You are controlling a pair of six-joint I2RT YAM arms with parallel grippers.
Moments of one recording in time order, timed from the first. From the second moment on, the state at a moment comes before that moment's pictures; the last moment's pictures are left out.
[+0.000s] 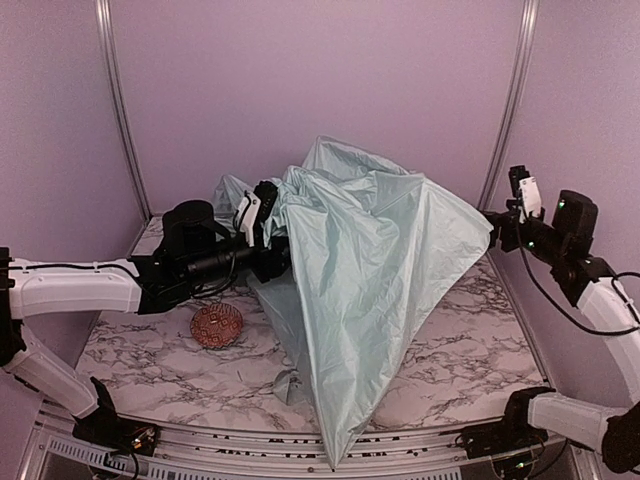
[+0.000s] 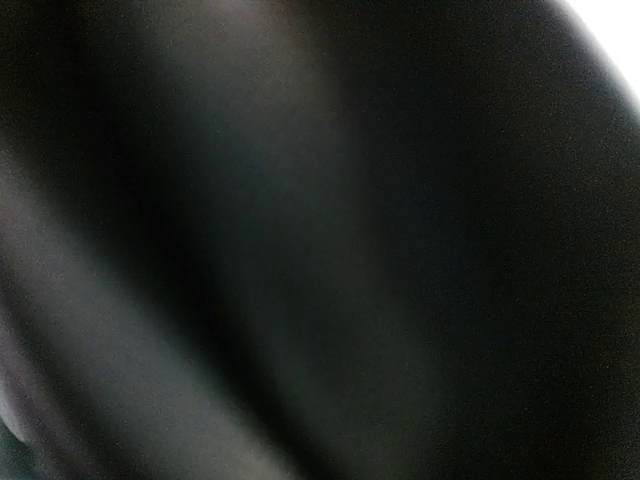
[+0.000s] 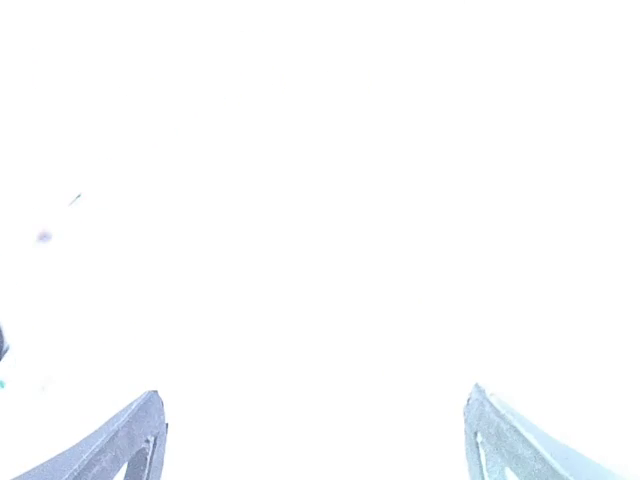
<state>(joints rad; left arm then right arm) -0.88 1.42 0.92 0.44 0.14 -0.06 0.03 0.91 0.83 -0.13 -0.33 -0.17</state>
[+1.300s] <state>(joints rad) -0.95 1.44 1.02 0.16 0.35 0.12 0.75 1.43 1.25 -0.24 -0.79 -0.34</state>
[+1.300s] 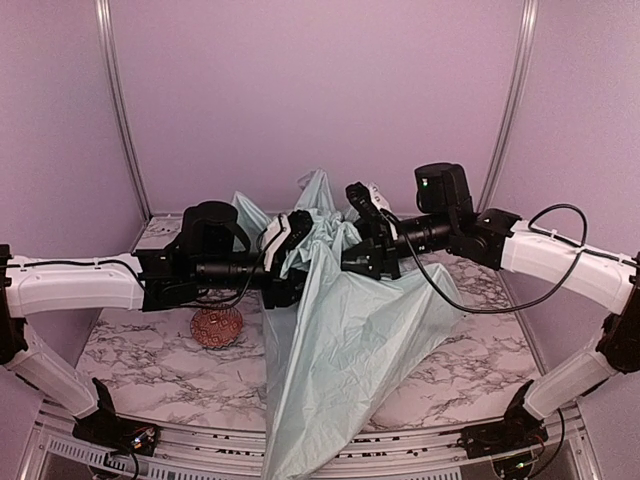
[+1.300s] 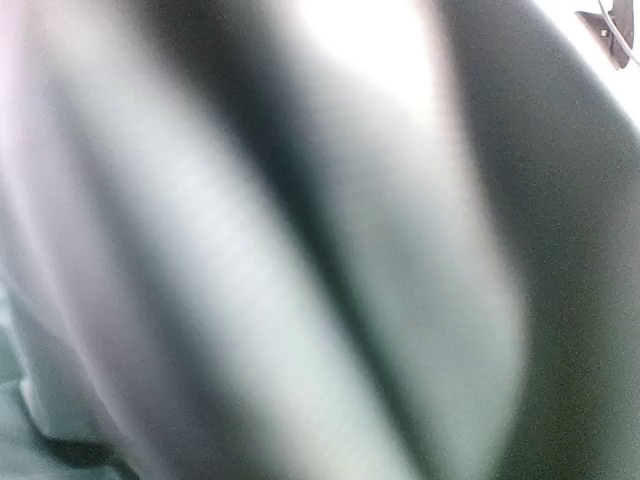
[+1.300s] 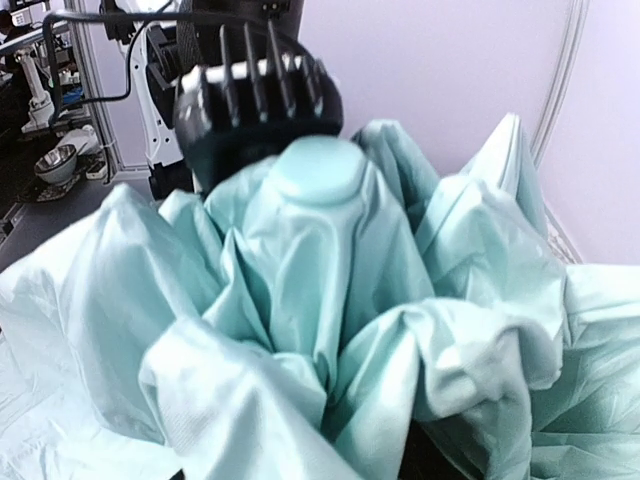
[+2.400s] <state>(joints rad) -0.92 1.35 0.99 0.04 0.13 0.19 0.58 1.32 0.98 0.04 -0.64 -0.02</state>
